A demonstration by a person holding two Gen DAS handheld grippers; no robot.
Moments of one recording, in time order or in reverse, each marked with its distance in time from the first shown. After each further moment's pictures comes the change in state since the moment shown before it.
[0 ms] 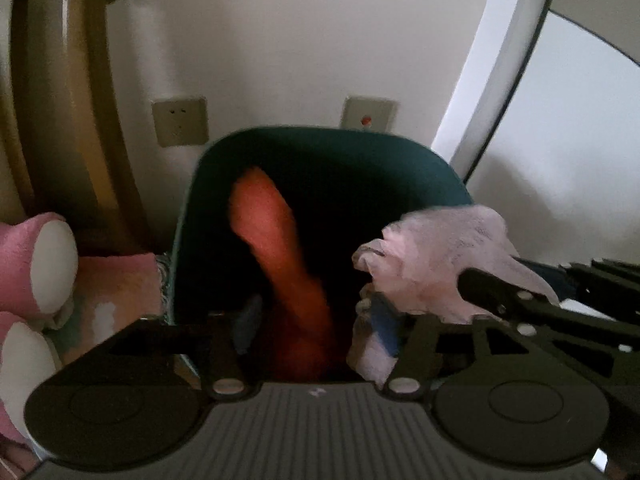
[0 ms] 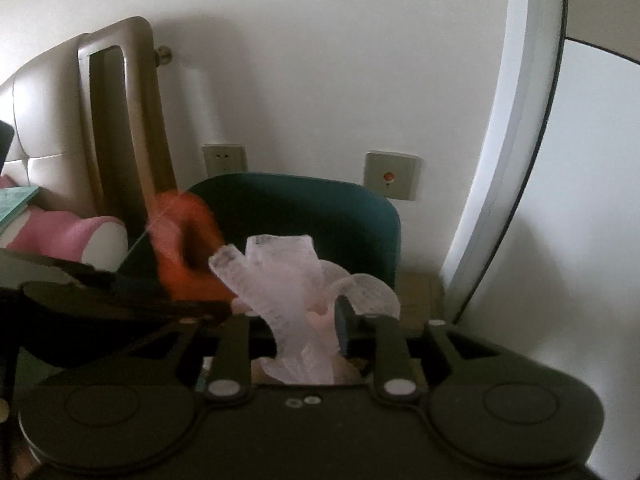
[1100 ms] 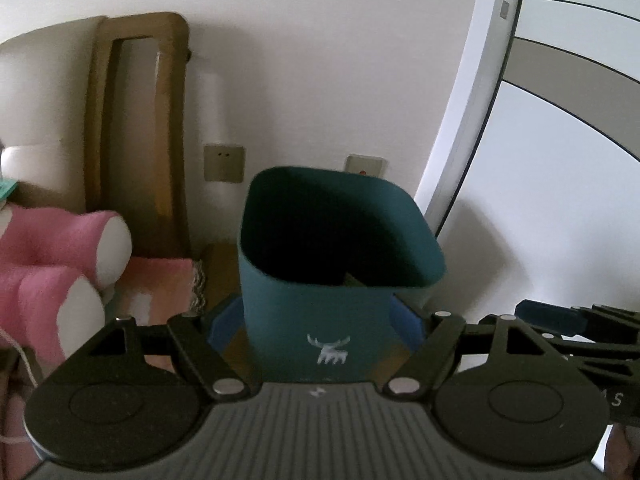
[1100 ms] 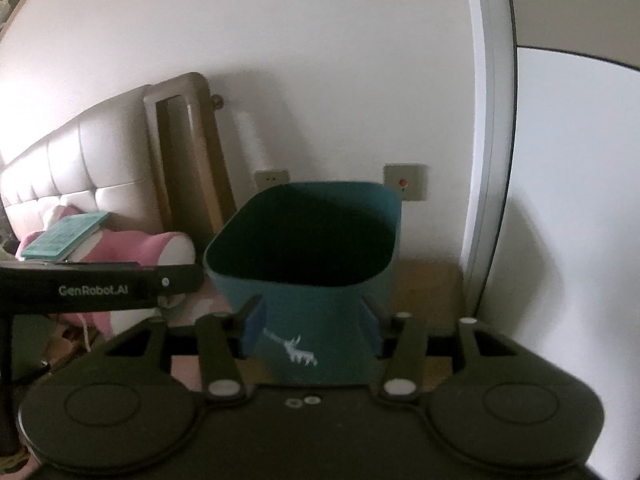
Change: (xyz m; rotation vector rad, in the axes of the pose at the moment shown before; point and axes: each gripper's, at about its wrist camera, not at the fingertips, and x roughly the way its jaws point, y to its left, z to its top) left arm -0.131 0.002 -0.084 -0.057 -0.202 0.015; right arm -0.121 -0.001 -0.071 0.077 -0.096 0.135
